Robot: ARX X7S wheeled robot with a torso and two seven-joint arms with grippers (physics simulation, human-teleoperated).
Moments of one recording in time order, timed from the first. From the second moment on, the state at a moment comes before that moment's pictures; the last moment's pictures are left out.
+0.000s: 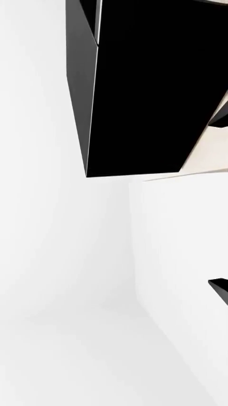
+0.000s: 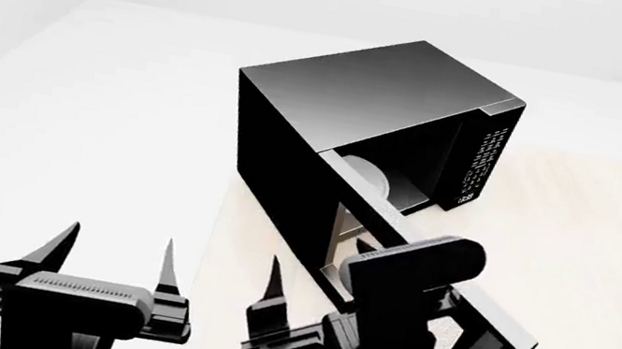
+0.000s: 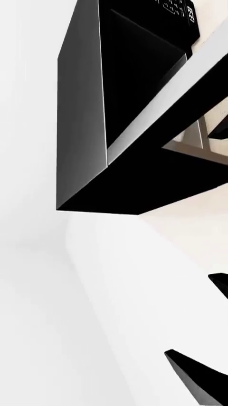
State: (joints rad) left arm 0.10 -0.39 0.21 0.62 -0.26 -0.36 -0.43; right arm 0.74 0.59 -0.87 -0.74 1.24 0.68 1.03
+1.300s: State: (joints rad) left arm 0.09 -0.40 0.23 0.61 -0.27 -0.35 -0.43; right arm 0.69 0.61 -0.89 -0.61 1.16 0.64 0.95
